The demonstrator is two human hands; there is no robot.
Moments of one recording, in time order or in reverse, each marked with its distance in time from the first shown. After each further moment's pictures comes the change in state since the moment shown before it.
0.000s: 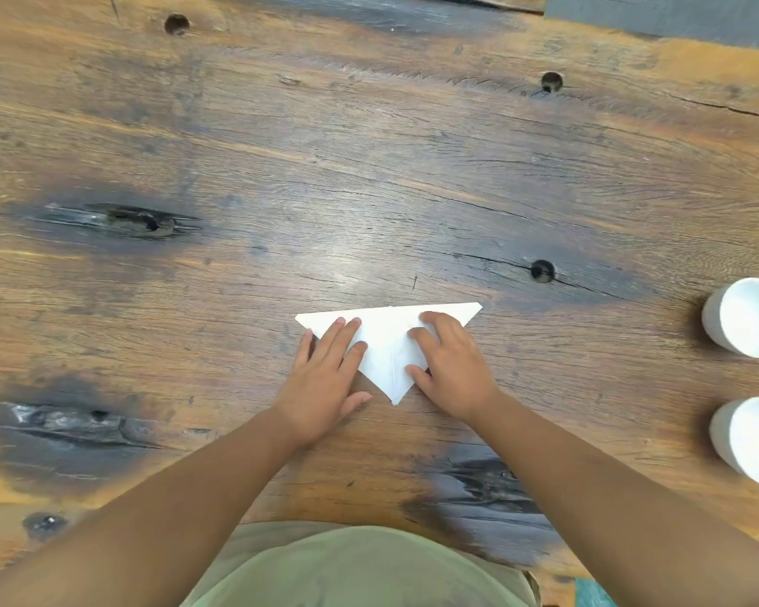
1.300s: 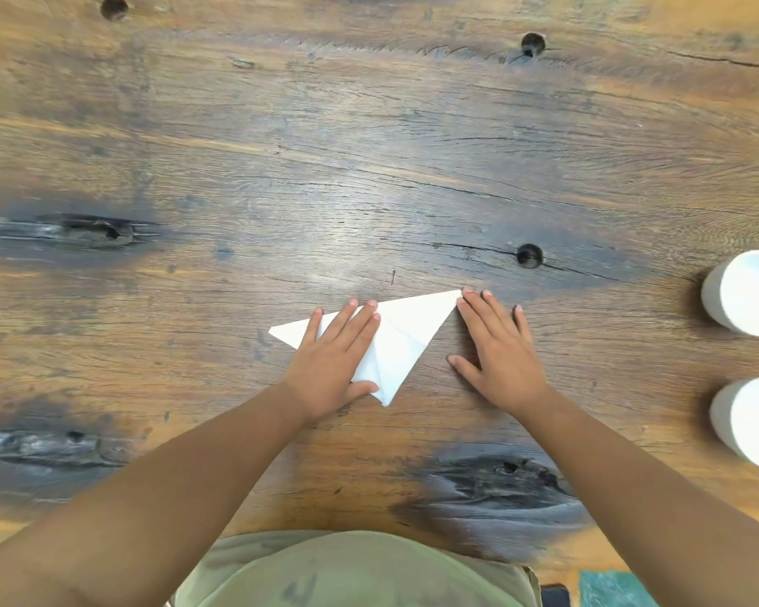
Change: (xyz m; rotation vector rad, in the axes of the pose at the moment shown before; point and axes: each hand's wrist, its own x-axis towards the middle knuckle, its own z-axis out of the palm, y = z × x) left_hand 0.054 0.012 -0.003 0.068 -0.175 0.081; right_hand -0.021 0.087 -0.004 -0.091 0.012 0.137
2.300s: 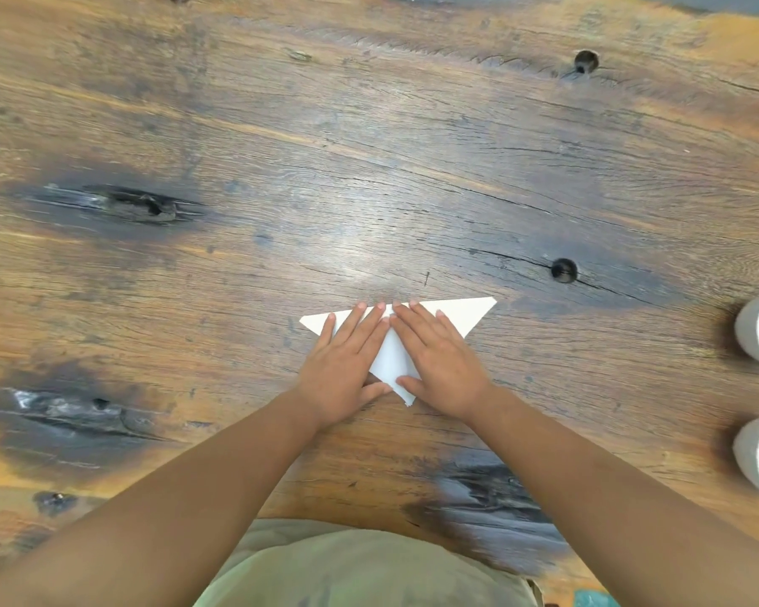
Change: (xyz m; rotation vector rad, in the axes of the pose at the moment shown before) left_hand -0.022 -0.004 0.011 -0.142 0.059 -0.105; right_hand 0.030 -0.097 0.008 -0.006 -0.108 -0.359
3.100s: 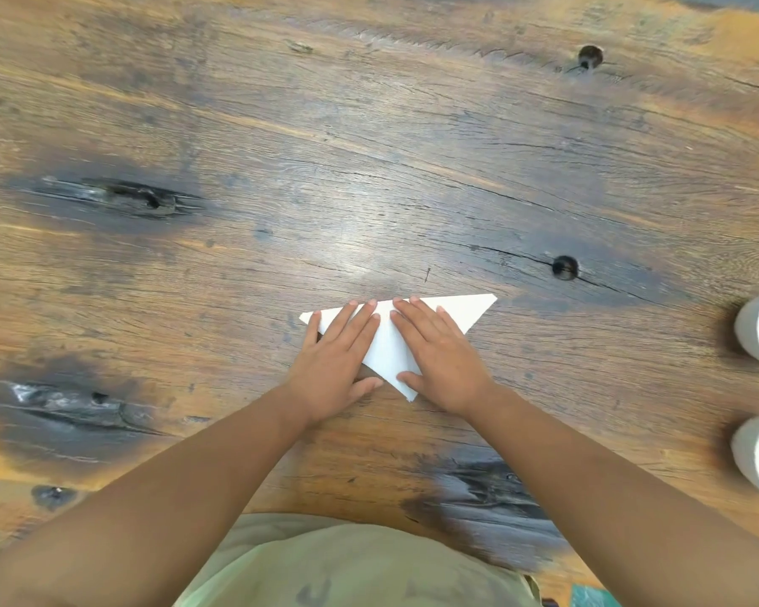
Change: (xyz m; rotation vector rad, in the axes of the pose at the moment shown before) left_hand -0.007 -0.012 0.004 0.038 0.008 -0.019; right_hand 0.000 0.001 0.000 -0.028 -0.016 0.014
